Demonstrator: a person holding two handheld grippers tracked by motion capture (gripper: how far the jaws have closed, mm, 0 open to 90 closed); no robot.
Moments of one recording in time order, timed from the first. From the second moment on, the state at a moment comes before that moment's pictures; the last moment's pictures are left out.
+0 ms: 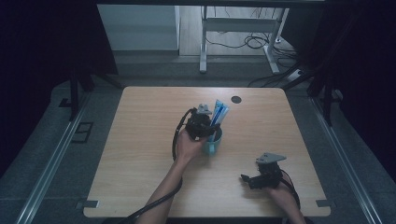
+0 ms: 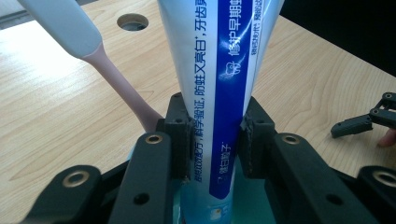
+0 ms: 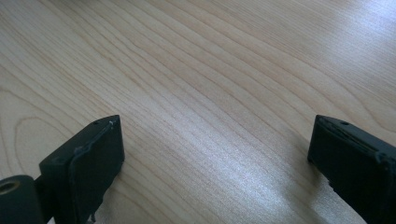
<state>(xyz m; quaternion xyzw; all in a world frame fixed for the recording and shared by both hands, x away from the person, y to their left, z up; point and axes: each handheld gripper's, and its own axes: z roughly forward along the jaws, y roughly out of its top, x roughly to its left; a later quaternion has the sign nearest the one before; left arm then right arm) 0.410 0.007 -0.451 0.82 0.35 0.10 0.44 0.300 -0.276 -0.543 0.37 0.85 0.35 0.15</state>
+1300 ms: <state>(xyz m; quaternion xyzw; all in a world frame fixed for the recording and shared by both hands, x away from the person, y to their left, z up) 0.393 0.019 -0.440 0.83 0.34 0.11 0.42 0.300 -0.276 -0.543 0.37 0.85 0.35 0.15</state>
